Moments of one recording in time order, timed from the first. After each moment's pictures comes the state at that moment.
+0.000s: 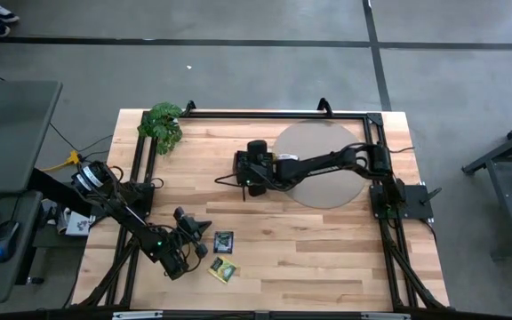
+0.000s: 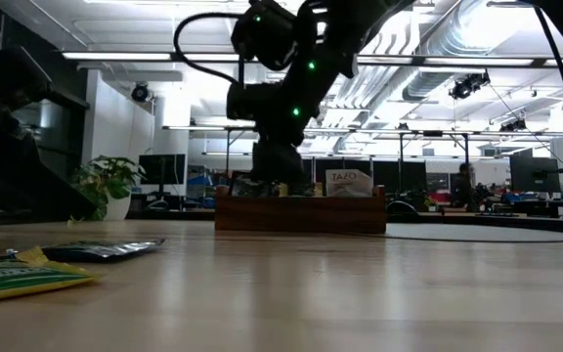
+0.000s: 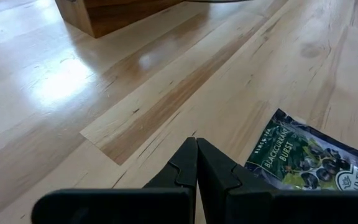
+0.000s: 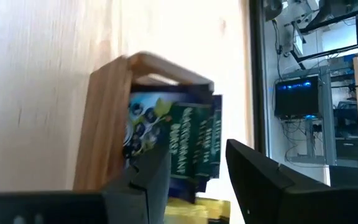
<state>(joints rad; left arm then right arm) -0.87 1.73 0.60 -0.21 -1.08 -1.39 -0.03 2.09 1.49 -0.29 0.65 -0.44</state>
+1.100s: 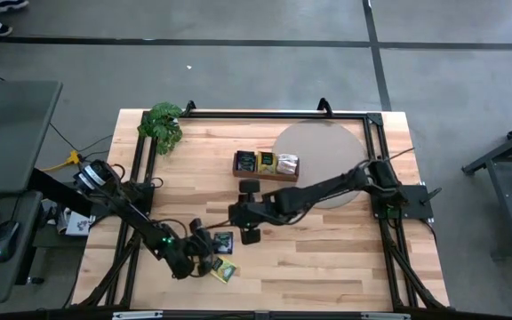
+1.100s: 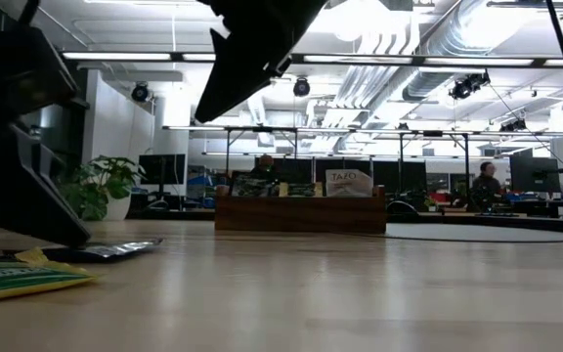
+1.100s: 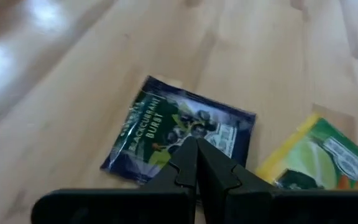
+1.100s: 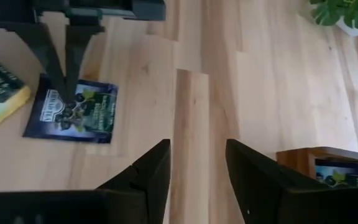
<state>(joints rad) -0.81 1.73 0.60 0.20 -0.75 -0.93 0.23 2.09 1.72 -0.53 0.36 -0.02</state>
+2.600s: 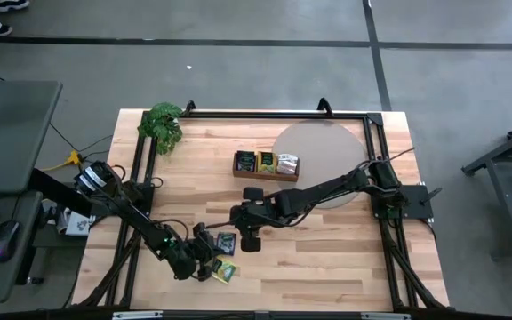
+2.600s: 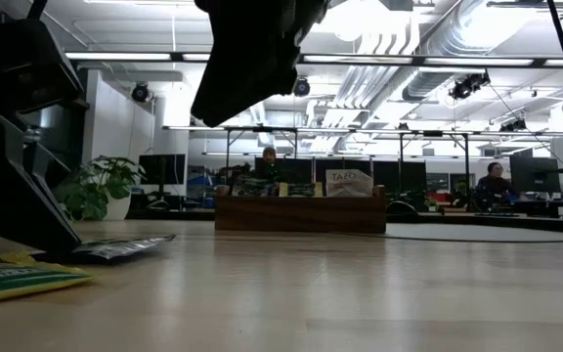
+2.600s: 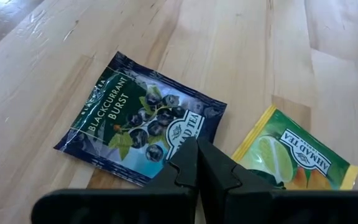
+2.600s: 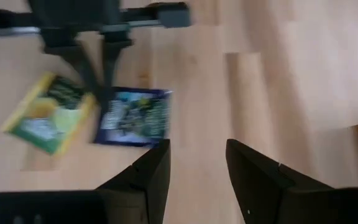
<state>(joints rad) -0.79 1.77 0.61 0.25 -0.61 -0.92 0.25 2.09 1.72 -0.56 0.20 0.20</state>
